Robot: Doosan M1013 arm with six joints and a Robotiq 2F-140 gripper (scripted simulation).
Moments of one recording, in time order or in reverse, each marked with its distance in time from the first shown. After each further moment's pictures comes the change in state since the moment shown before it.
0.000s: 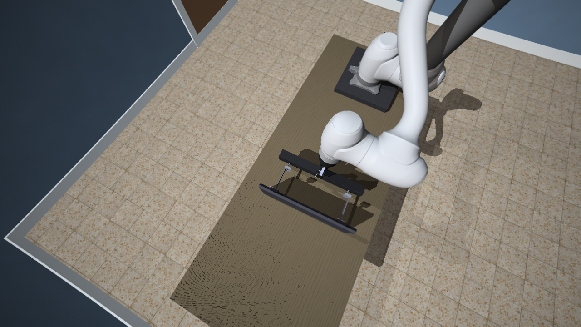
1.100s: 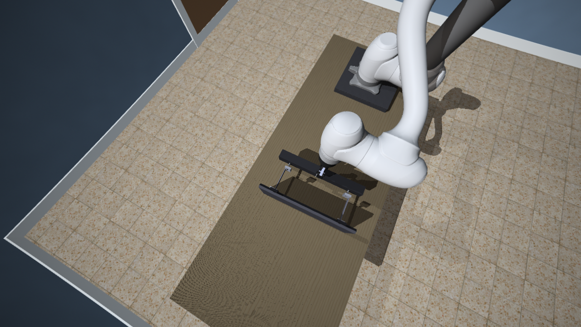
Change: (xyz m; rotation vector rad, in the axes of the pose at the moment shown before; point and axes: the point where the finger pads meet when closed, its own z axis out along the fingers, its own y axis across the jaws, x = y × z) arm 0.000 0.000 0.001 -0.004 0.000 0.000
